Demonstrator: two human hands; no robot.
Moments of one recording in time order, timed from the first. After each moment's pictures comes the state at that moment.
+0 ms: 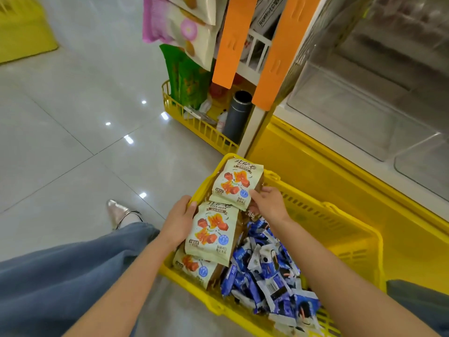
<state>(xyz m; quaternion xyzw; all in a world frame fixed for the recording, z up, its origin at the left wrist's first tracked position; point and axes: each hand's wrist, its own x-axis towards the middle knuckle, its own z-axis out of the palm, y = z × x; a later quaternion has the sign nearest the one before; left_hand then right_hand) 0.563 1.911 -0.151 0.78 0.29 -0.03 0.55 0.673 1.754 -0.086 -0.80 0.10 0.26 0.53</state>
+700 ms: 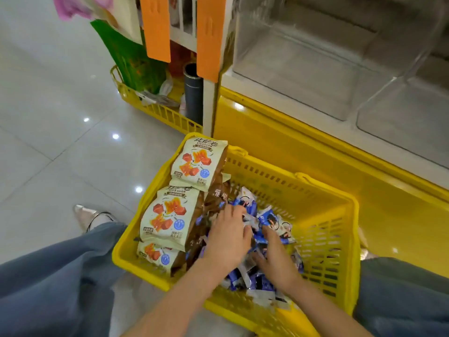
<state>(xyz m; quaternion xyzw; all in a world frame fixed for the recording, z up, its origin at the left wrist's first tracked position) 0.593 1.750 -0.131 0.93 0.08 -0.08 0.35 0.600 1.599 -0.181 -0.91 -0.09 0.28 0.30</state>
